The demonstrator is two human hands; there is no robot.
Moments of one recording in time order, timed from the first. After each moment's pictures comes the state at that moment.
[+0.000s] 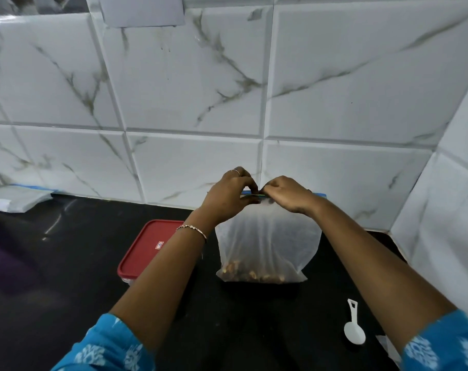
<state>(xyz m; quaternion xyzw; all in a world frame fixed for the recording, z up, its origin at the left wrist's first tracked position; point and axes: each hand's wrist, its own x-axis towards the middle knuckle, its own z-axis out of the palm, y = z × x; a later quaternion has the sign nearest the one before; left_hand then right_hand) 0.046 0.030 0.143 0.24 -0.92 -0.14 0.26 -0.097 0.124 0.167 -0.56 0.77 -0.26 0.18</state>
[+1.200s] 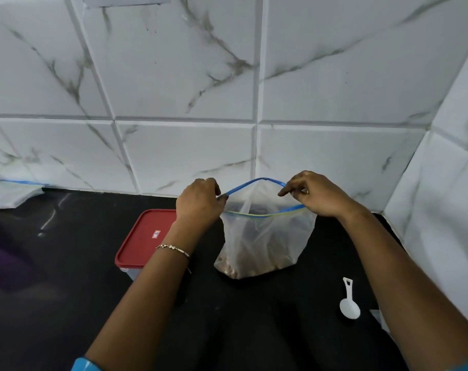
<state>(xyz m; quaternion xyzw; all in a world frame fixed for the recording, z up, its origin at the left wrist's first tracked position) 0.088 0.054 0.126 0.47 -0.85 -0.09 0.21 -0.137 0.179 0.138 -0.61 0.76 -0.22 0.06</state>
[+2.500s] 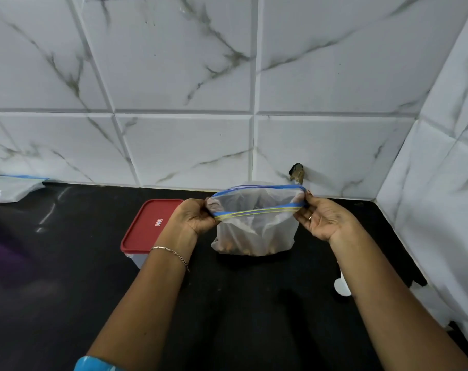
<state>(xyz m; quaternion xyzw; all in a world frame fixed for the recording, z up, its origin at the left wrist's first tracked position) 0.106 0.058 0.089 0.46 -0.20 -0.81 0.30 -0.097 0.218 0.099 -0.02 0.48 -0.73 0.49</state>
